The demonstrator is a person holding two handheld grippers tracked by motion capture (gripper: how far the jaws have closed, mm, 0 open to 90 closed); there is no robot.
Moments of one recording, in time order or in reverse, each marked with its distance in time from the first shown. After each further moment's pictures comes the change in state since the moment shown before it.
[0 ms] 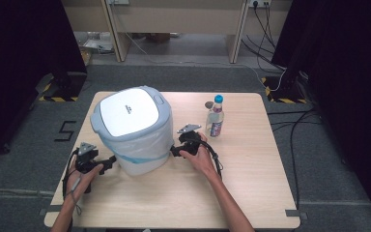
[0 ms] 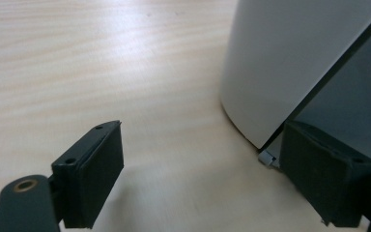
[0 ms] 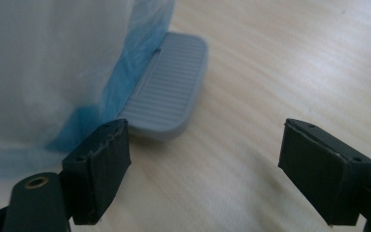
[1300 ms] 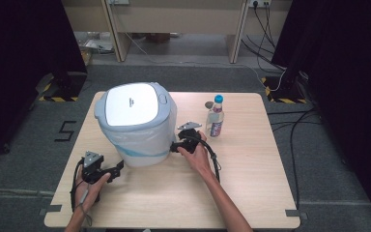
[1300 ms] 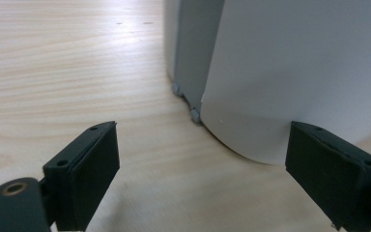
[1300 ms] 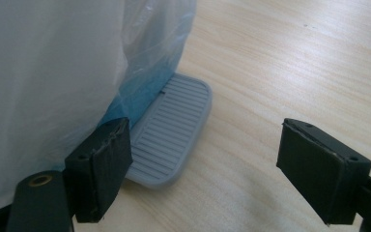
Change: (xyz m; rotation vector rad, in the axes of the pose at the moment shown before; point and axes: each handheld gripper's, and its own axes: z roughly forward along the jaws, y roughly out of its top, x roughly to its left) left arm -0.040 -0.020 -0.017 -0.084 0.026 -0.020; right arm 0.005 0.009 -0.002 -0.052 -0.084 0.104
